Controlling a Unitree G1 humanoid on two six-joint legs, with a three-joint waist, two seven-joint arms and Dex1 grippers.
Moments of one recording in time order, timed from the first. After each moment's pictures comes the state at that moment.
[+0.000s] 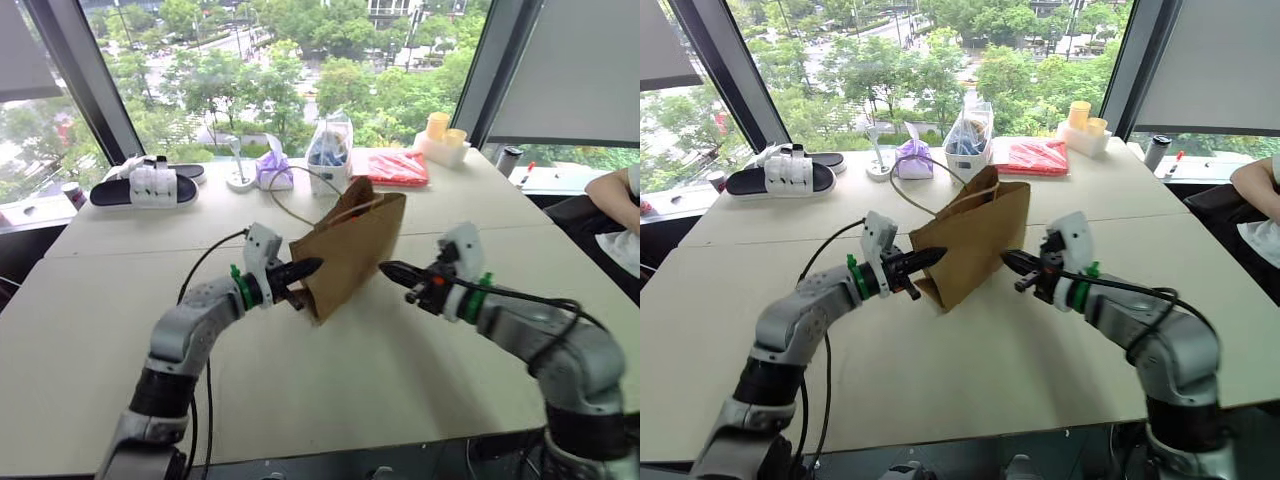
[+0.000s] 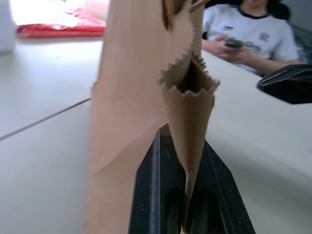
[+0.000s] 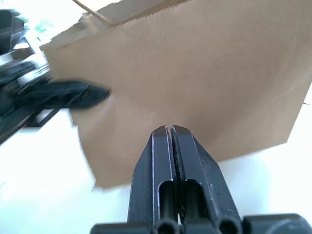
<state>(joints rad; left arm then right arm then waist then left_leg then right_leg) -0.59 0.34 -0.02 -0.01 -0.51 0.58 -0.75 -0.41 -0.53 -0.23 -0.54 0.70 1.05 0.46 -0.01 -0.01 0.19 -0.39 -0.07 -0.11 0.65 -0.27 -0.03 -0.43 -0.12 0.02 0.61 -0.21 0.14</state>
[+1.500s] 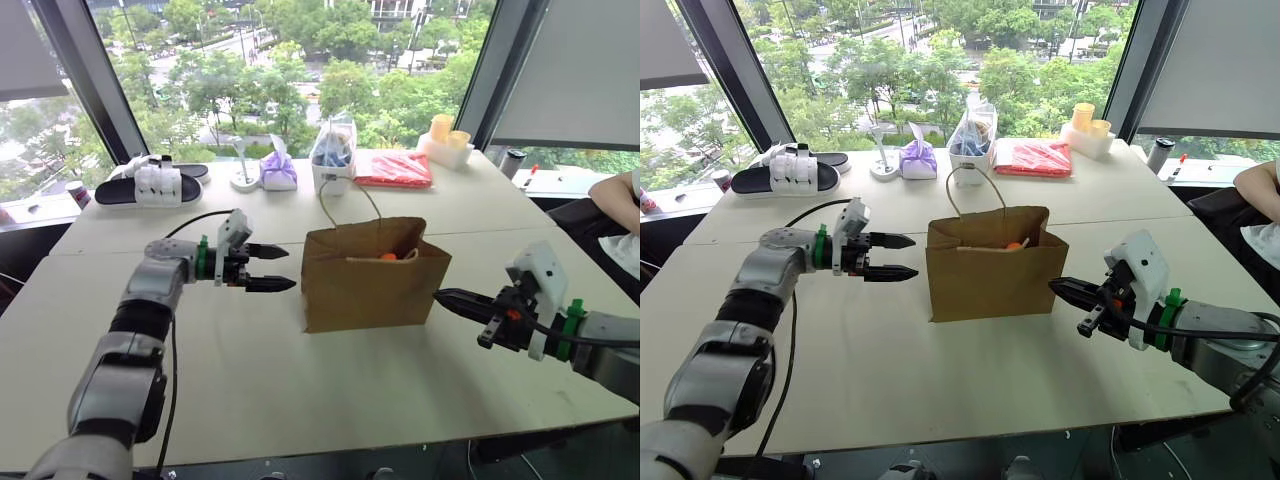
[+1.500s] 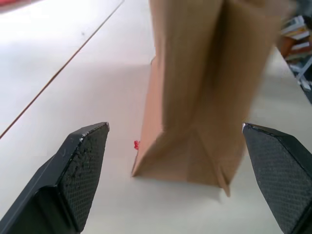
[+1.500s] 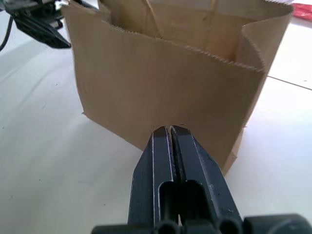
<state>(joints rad) -0.84 0.53 -0.01 0.53 -0.27 0.32 -1.41 -0.09 -0.93 -0.42 -0.66 0.94 0.94 0.53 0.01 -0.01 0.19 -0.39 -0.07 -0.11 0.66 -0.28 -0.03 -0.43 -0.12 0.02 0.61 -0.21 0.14</state>
